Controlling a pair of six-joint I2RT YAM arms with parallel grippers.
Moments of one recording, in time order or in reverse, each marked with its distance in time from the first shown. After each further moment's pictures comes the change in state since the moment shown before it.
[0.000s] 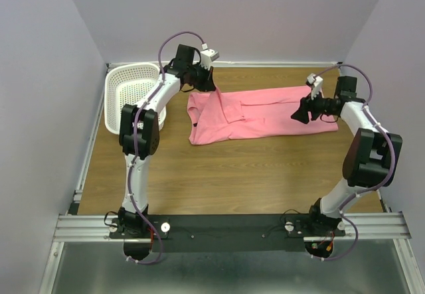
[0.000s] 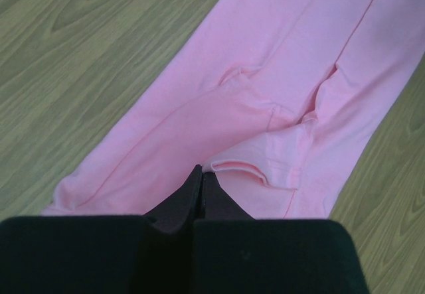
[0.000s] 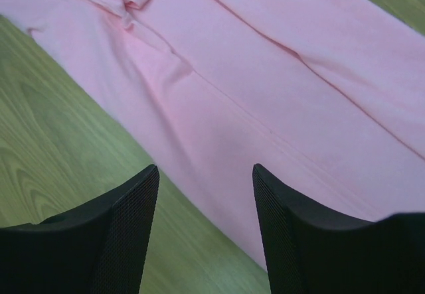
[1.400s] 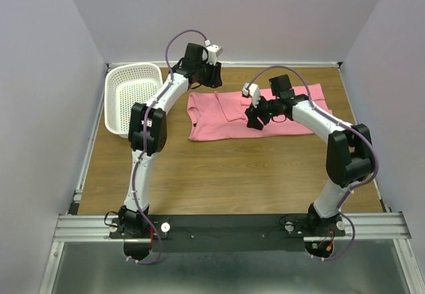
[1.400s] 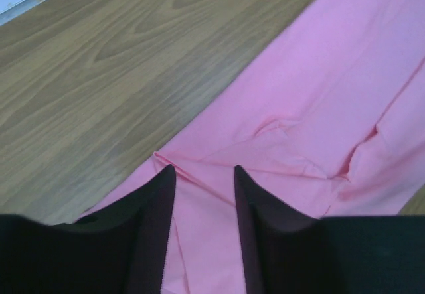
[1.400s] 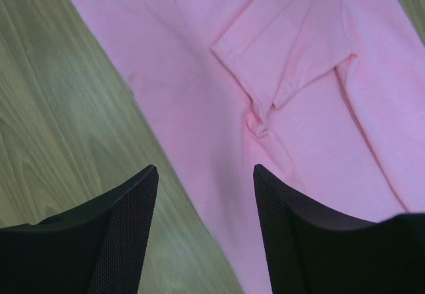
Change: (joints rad) left arm -0.034 0.146 0.175 0.046 -0.152 -0.124; right arm 0.540 0.032 0.045 0.049 0.295 0.056
